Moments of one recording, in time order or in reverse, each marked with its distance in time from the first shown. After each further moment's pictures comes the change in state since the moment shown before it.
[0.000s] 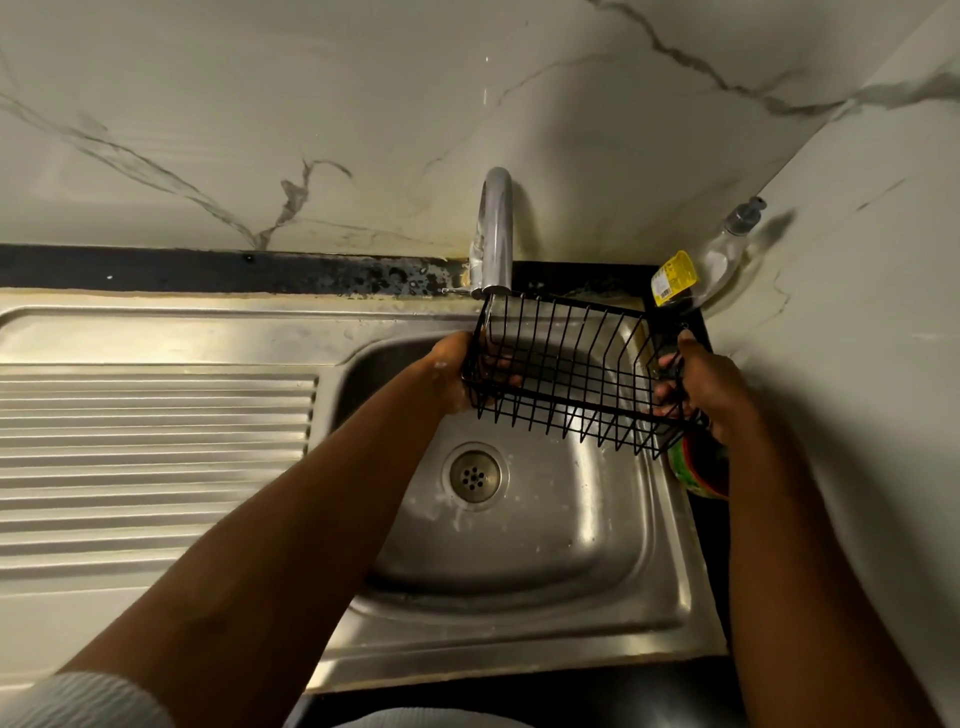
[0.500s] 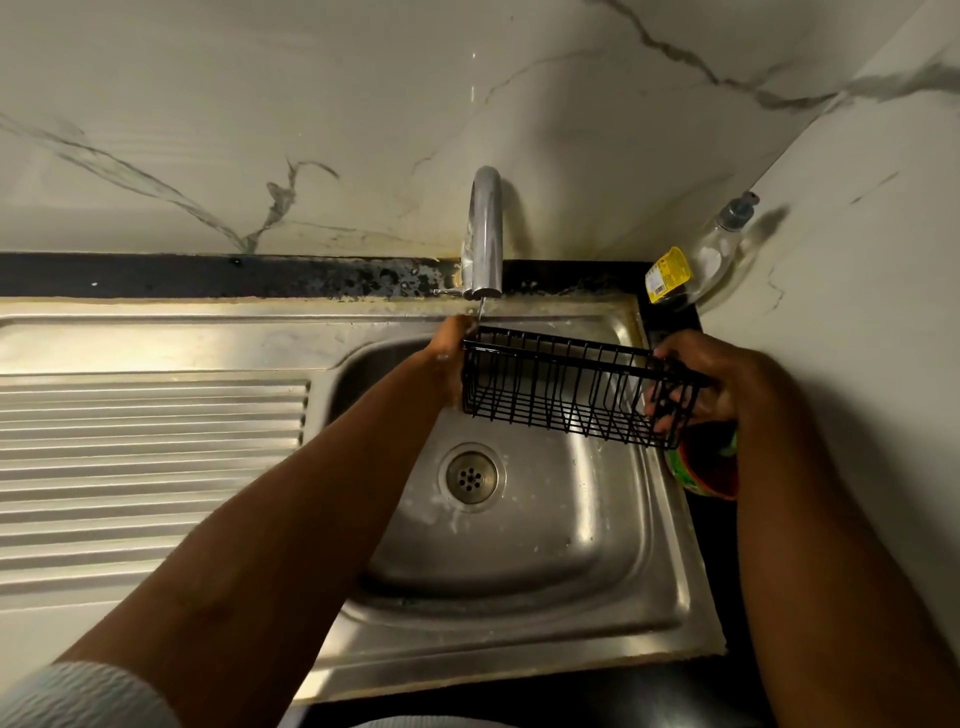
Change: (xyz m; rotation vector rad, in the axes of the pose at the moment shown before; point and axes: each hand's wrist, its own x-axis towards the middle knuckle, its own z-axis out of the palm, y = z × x) left_hand -0.002 0.011 0.011 0.092 0.065 0.049; right_hand 0.023 -0.017 -0.020 -0.169 -0.247 0.230
